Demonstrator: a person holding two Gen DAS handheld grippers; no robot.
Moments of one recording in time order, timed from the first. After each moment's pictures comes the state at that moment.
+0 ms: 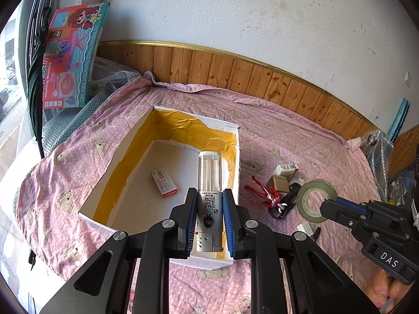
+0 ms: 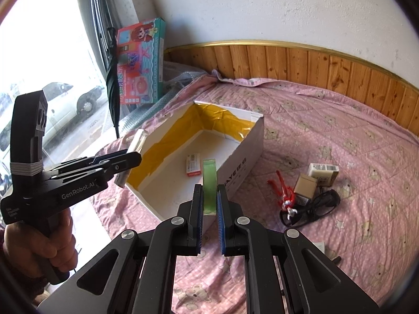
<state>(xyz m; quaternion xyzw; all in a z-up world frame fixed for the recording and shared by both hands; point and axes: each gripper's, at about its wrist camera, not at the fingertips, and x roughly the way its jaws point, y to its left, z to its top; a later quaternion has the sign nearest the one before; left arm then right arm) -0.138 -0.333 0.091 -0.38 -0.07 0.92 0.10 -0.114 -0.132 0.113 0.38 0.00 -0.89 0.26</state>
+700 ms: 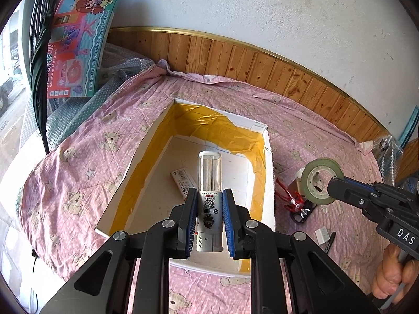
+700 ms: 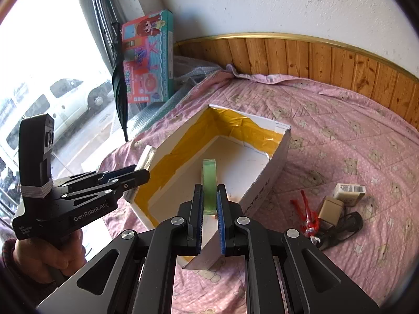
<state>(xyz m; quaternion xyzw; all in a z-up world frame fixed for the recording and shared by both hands) -0.179 -0.369 0.078 -0.41 -0.08 0.90 0.08 -0.177 -0.175 0.114 0.40 -0.01 -0.86 0.30</state>
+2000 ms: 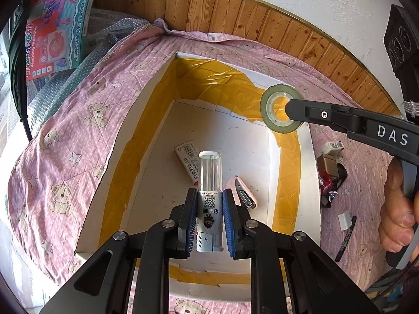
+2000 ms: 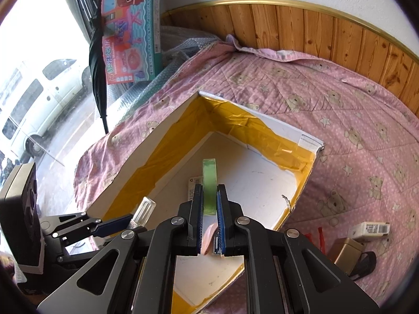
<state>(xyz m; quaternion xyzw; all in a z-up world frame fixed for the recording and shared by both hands) -0.237 -0.378 0.014 -0.50 -0.06 0.86 0.09 -0.292 -0.237 0.061 0.48 0.02 -0.83 0.30</state>
